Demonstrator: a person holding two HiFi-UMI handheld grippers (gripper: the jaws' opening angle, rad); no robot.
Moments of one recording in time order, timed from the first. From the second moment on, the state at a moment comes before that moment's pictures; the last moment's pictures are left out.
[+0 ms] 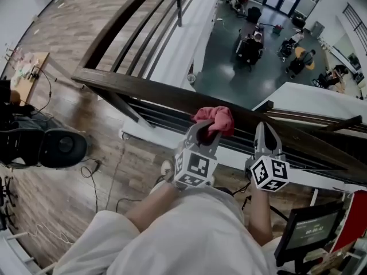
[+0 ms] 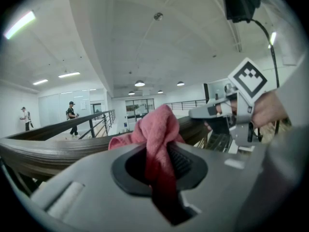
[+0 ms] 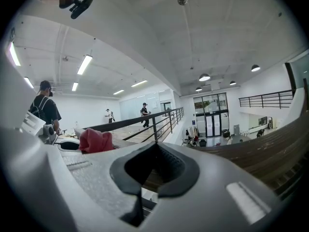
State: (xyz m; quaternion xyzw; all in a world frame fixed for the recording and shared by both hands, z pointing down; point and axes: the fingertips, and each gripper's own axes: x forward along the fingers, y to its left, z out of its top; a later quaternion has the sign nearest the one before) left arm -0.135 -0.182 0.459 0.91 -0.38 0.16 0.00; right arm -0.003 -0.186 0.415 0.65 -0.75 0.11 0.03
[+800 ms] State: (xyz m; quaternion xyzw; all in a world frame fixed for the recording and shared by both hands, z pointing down) left arm -0.277 -0.227 0.449 0.86 -0.49 0.16 0.00; right arm 0.014 -0.180 0.414 0.67 -0.74 0.09 0.04
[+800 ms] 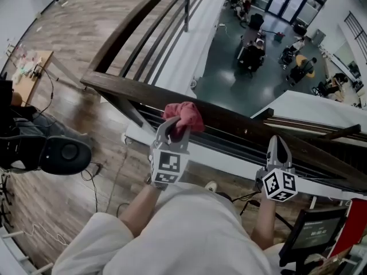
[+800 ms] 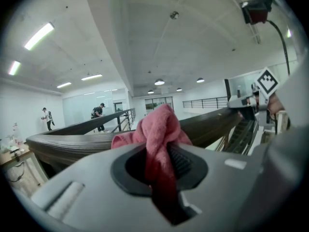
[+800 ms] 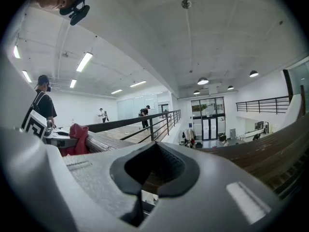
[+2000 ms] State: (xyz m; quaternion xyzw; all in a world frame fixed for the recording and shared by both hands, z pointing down) left arm -0.444 -0.282 0.444 0.82 -0.56 0.13 0.00; right arm 0.040 -0.181 0.407 0.72 -0.69 0.07 0.03
